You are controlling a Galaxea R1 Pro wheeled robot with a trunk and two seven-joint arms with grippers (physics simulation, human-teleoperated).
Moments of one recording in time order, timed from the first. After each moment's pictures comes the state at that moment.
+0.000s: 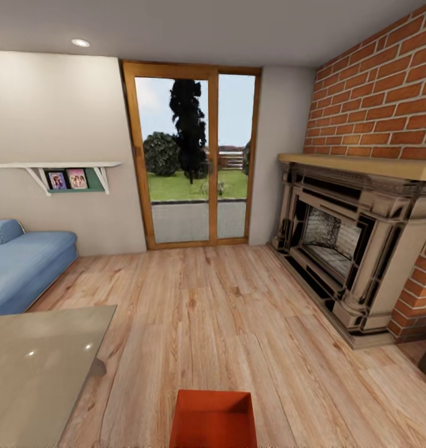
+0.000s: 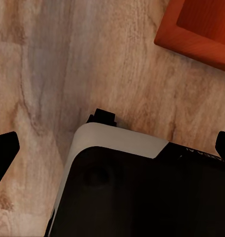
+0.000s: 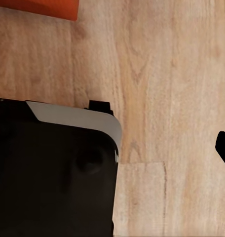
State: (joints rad) left arm -0.23 0.01 -0.15 0.00 0.45 -0.03 0.06; right arm -0.16 0.01 0.22 0.03 -0.08 -0.14 -0.10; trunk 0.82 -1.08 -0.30
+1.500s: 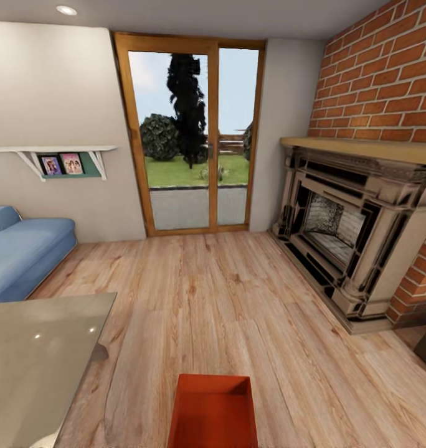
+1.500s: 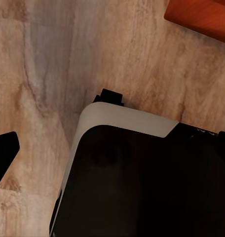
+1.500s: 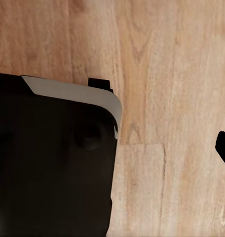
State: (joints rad) left arm -0.23 0.01 -0.15 0.00 0.45 -0.03 0.06; right arm -0.16 0.00 0.23 0.03 -0.08 -0.14 -0.10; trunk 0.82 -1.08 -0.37
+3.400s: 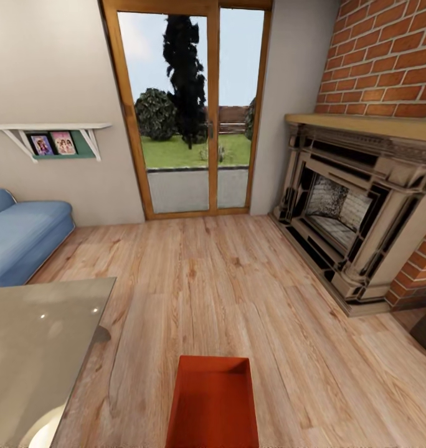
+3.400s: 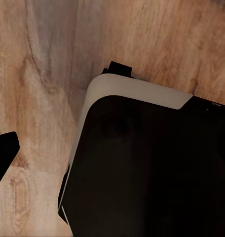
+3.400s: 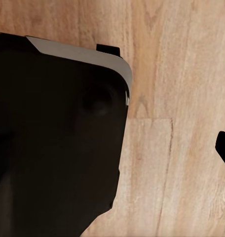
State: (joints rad) left arm -0.23 0.01 -0.15 0.00 0.45 -0.03 0.06; right arm -0.16 0.01 0.23 0.03 -0.07 -0.12 -0.10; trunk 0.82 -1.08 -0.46
